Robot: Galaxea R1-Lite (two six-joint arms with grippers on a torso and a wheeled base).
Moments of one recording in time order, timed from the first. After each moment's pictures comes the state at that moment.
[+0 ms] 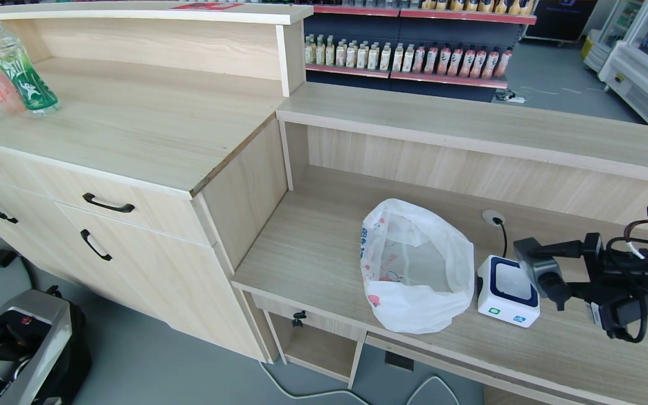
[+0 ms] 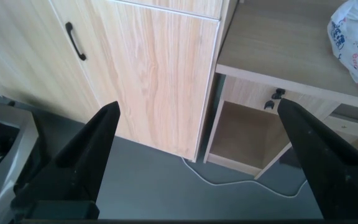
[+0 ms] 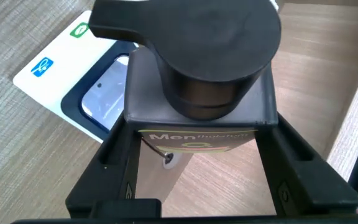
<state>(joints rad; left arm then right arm) 0.00 0.00 0.00 0.00 -0.01 -0.01 -0.33 1.82 -0.91 -0.07 0.84 -2.45</state>
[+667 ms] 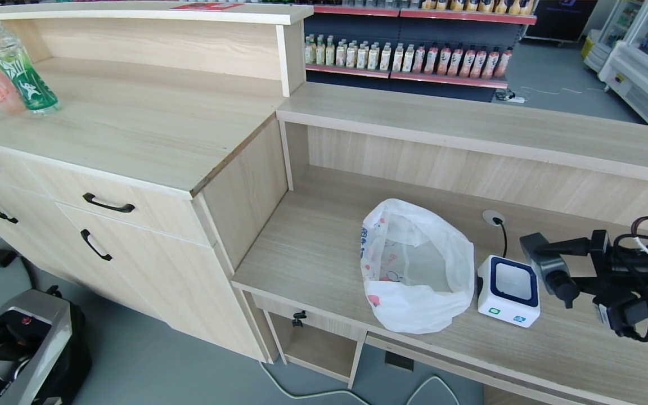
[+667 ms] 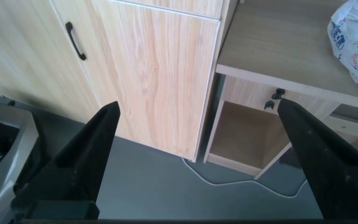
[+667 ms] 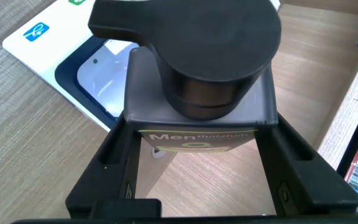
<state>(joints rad) 0.00 0.00 0.00 0.00 -0.01 -0.01 -0.36 1.83 -0.95 -0.02 0.84 -2.57</state>
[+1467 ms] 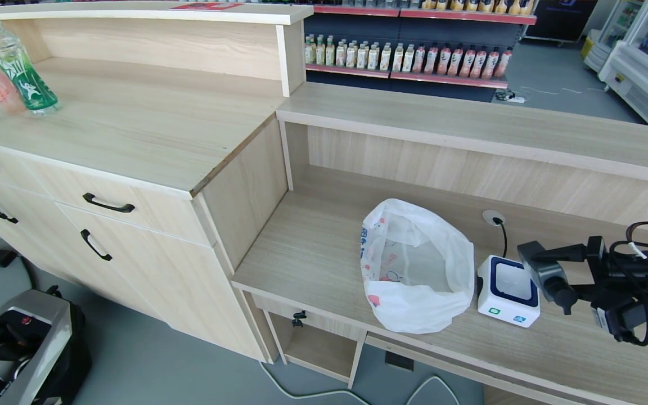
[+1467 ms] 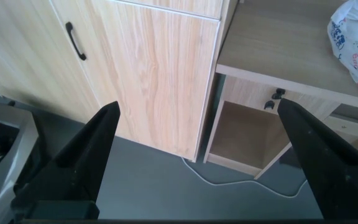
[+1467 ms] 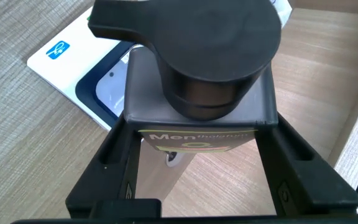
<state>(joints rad) 0.00 0.00 0.00 0.00 -0.01 -0.01 -0.36 1.85 -0.95 0.02 0.84 -2.56</state>
